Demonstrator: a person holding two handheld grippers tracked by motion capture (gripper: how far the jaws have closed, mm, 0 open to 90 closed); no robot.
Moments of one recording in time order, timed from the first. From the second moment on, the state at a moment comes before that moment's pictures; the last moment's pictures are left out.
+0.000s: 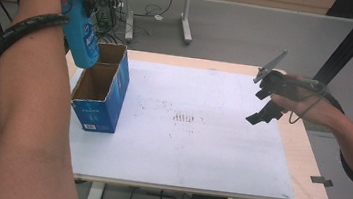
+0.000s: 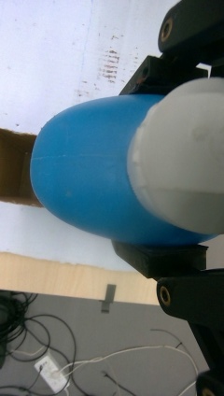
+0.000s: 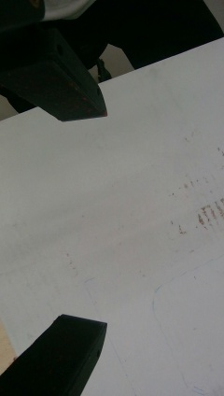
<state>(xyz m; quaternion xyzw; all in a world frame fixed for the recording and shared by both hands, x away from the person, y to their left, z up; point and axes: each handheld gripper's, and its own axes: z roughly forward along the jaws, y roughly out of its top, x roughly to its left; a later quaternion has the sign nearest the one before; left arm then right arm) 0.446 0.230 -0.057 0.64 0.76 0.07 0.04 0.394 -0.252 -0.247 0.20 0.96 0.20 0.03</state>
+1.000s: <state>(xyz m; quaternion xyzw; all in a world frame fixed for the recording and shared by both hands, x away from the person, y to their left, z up) 0.455 0.241 -0.165 0.64 0.76 0.04 0.04 0.400 -0.256 -0.250 0.20 0.96 0.20 0.04</state>
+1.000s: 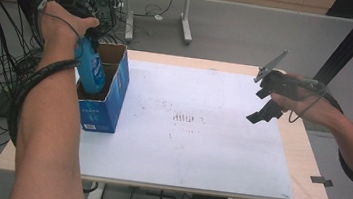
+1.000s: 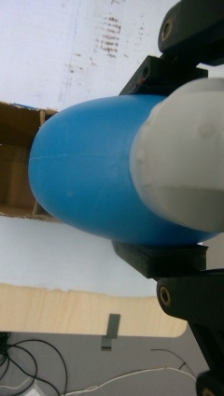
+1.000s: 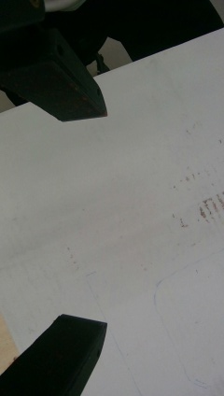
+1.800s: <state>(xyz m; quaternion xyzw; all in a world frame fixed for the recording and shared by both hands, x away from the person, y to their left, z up) 0.453 0.234 -0.255 0.66 0.75 0.04 0.04 0.404 -0.260 -0.261 0.21 0.96 0.20 0.04</state>
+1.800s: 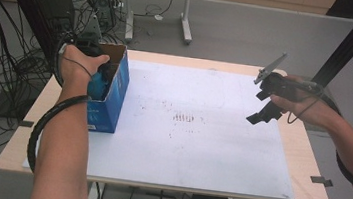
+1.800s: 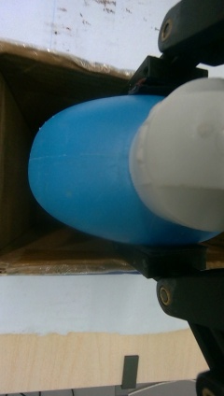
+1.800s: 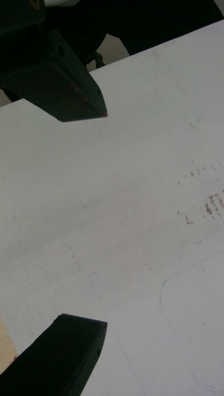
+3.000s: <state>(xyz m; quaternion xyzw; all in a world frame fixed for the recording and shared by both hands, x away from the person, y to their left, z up) 0.447 0.236 -0.280 0.67 0.74 0.04 0.04 0.404 -0.262 -0.258 0.21 0.95 0.21 0.05</state>
